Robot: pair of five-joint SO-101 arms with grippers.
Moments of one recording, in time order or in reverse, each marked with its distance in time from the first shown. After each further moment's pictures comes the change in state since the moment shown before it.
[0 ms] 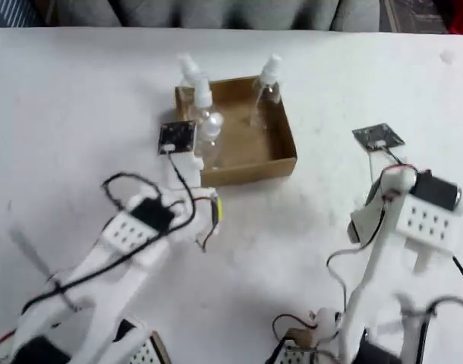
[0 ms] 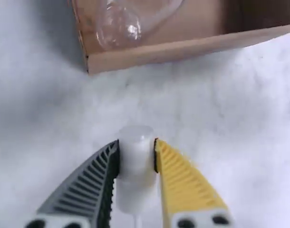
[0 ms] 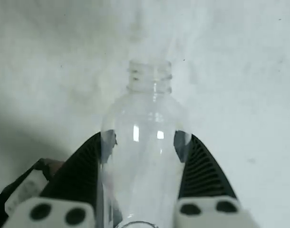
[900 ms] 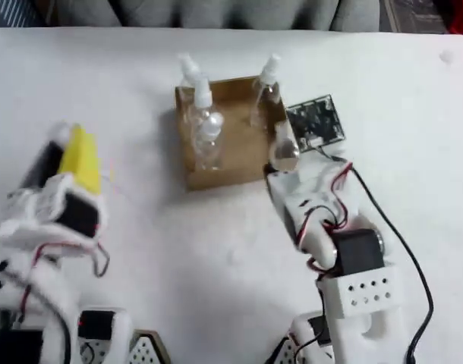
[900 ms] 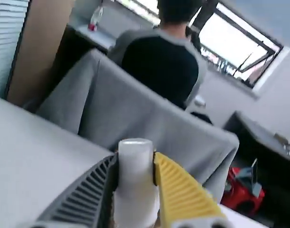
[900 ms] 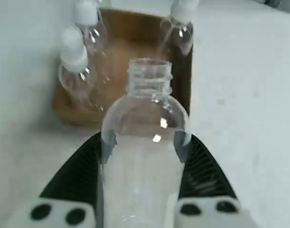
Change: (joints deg) left arm -30.2 -49.0 -13.4 4.0 -4.2; right arm -36.4 -25.4 11.1 -29.8 -31.7
